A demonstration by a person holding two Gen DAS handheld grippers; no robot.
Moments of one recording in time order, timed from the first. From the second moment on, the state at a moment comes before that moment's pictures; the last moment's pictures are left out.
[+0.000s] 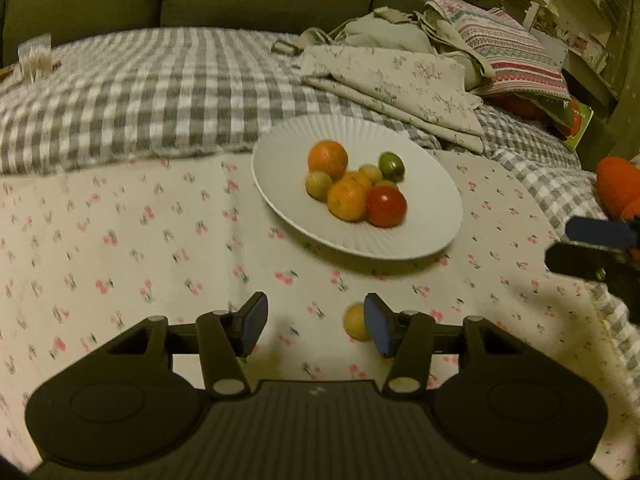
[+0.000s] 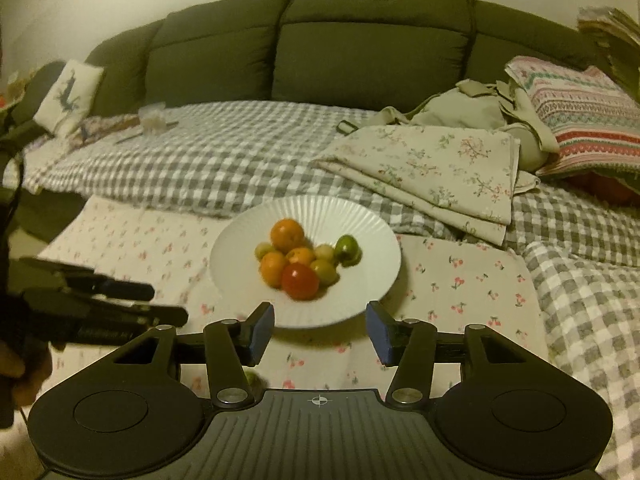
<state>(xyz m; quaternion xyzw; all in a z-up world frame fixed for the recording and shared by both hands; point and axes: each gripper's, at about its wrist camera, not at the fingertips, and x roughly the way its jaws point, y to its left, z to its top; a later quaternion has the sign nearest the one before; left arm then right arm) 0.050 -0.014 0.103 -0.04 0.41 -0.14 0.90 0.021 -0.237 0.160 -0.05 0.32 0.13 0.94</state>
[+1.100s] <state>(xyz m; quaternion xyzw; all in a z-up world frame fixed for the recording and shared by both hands) 0.064 -0.048 0.060 -0.07 0.42 -0.15 0.89 -0.007 -0.203 0.133 -0.12 0.38 0.18 0.90</state>
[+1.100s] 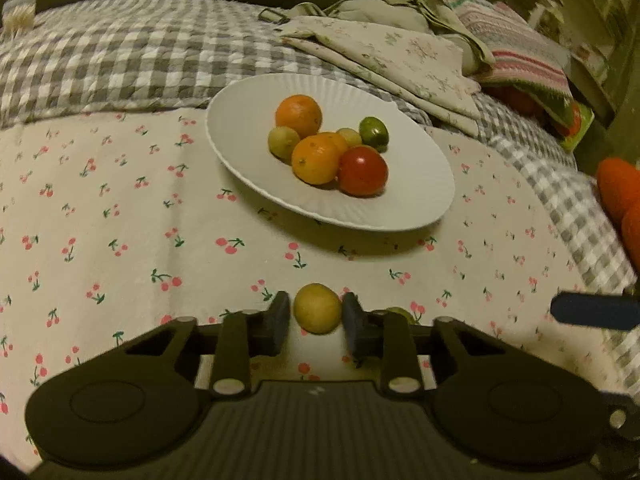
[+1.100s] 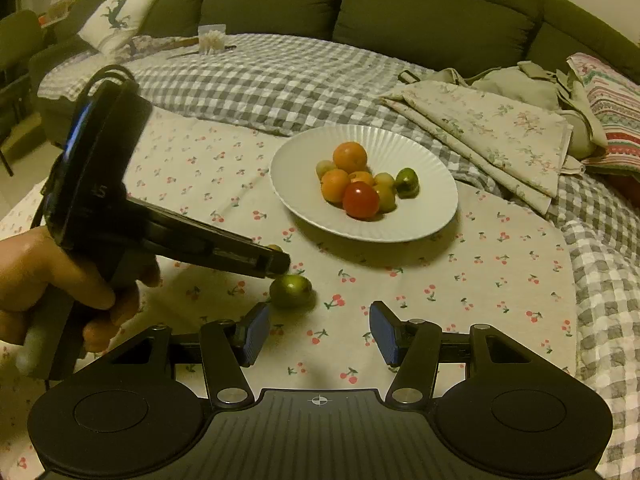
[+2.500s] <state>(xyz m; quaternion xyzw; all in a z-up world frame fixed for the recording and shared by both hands) 0.035 -0.008 0.102 -0.04 0.41 -0.10 0.90 0.036 -0.161 0.065 -0.12 0.39 0.19 0.89</state>
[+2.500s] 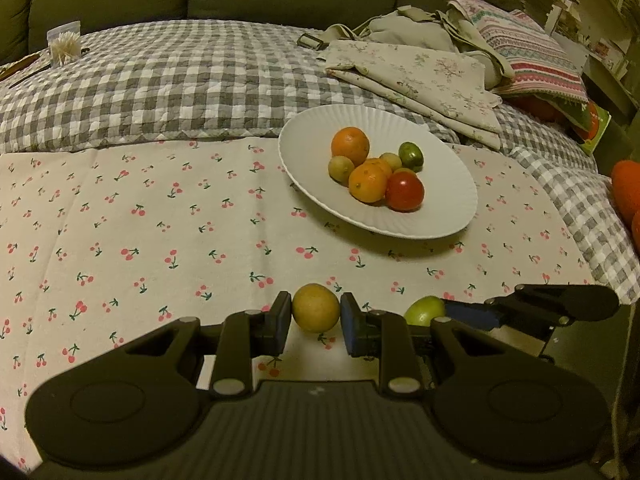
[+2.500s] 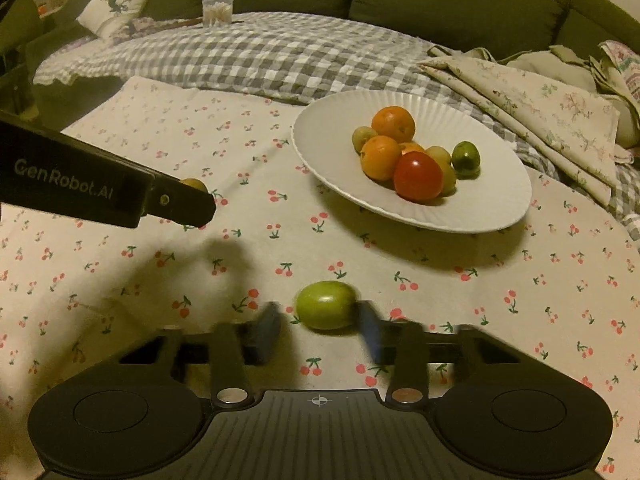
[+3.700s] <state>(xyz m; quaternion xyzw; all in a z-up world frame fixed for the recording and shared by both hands) 0.041 -0.014 0.110 -0.03 0.38 -0.12 0.92 0.031 -0.183 0.119 -0.06 0.34 0.18 0.92</state>
